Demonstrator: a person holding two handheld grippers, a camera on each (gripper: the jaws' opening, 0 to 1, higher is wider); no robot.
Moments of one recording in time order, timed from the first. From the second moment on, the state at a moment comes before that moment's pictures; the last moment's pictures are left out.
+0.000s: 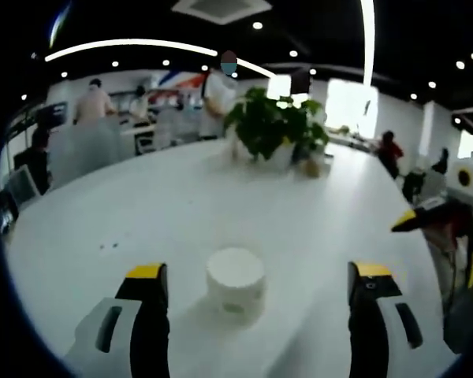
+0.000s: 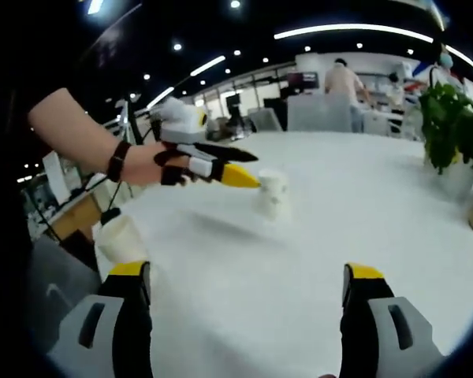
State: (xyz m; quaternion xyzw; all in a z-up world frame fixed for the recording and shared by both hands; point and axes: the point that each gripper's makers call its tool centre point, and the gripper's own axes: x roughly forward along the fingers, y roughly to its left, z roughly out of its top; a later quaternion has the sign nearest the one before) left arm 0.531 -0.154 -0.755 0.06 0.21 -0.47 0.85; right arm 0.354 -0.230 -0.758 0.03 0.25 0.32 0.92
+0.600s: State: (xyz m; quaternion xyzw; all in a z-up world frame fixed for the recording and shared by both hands) left arm 0.541 -0.165 -0.776 0.07 0.24 -0.47 0.85; right arm 0.352 -0.229 -0.753 0.05 0.24 0.32 0.91
